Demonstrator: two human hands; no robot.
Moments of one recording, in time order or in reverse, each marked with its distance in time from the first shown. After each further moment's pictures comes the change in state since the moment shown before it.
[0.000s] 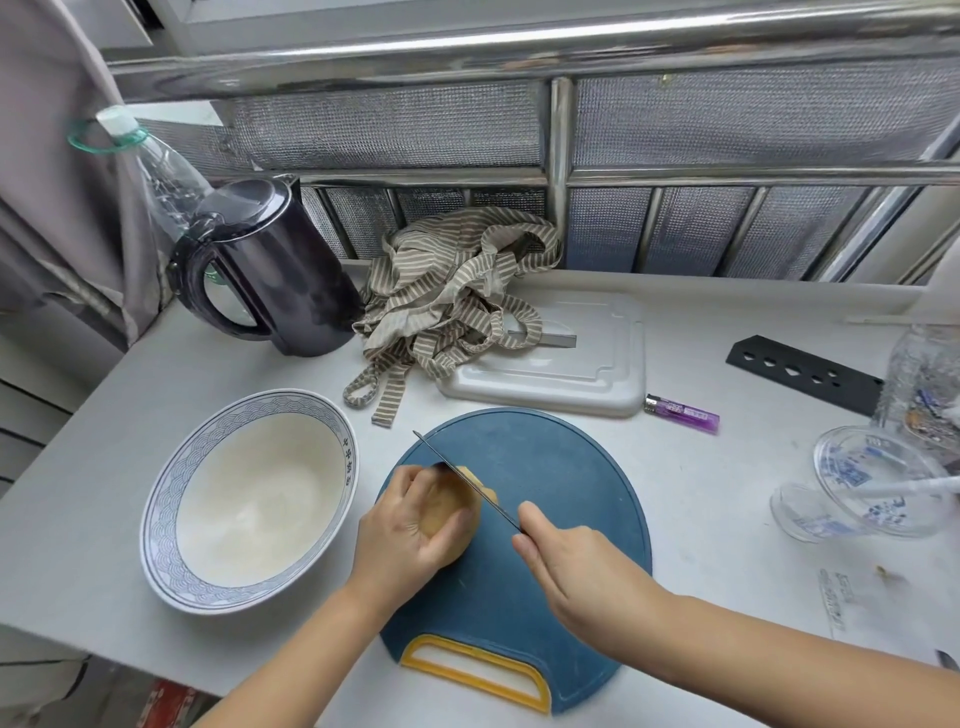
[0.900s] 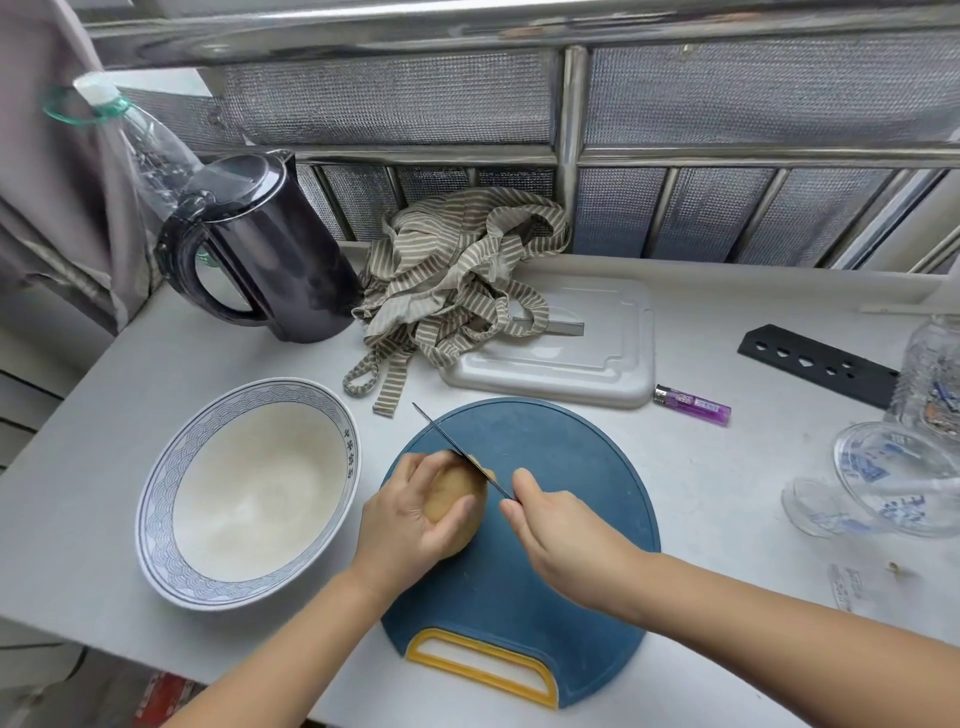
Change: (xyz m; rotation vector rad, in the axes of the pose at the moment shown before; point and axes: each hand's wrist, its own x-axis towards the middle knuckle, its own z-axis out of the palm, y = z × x) left_hand 0.009 -0.002 -0.002 0.001 -0.017 -0.004; right_hand 0.038 0.002 0.002 0.081 -0.037 0.061
